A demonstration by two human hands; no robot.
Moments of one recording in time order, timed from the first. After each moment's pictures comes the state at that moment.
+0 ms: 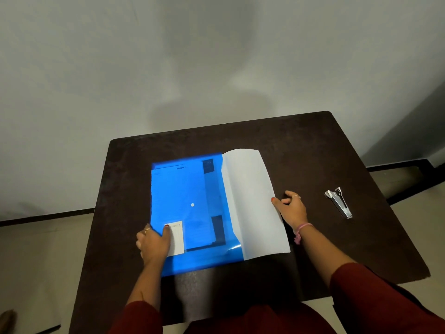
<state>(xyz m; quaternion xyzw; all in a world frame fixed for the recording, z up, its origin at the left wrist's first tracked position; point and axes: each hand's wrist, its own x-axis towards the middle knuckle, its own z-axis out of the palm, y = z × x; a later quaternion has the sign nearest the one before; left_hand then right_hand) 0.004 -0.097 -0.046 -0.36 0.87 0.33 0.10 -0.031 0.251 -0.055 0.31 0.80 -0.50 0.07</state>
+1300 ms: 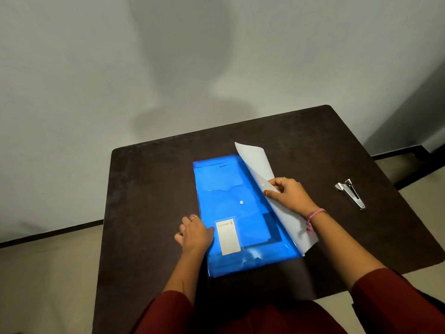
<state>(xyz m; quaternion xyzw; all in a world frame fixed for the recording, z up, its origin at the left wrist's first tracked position) -0.022 -0.046 -0.031 -0.17 0.95 0.16 0.21 -0.044 0.209 0.019 0.08 0.90 -0.40 0.11</state>
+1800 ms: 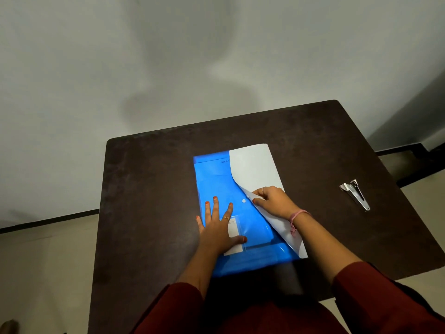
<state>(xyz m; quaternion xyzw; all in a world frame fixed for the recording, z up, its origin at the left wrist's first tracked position) -0.027 -0.025 -0.057 0.11 0.95 0.12 0.28 -0.063 0.171 -0.014 0.04 0.90 -0.37 0.23</state>
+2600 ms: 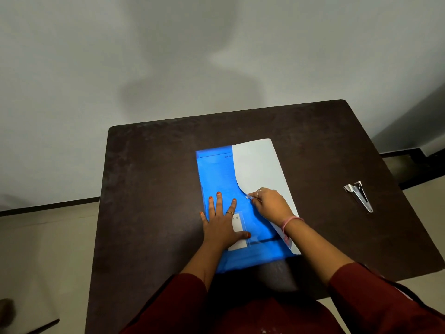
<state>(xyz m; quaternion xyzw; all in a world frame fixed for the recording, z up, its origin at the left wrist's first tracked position) -0.027 -0.023 -0.066 0.10 0.95 0.13 0.28 -0.058 0.144 -0.037 0.02 0.95 -0.24 0.19</state>
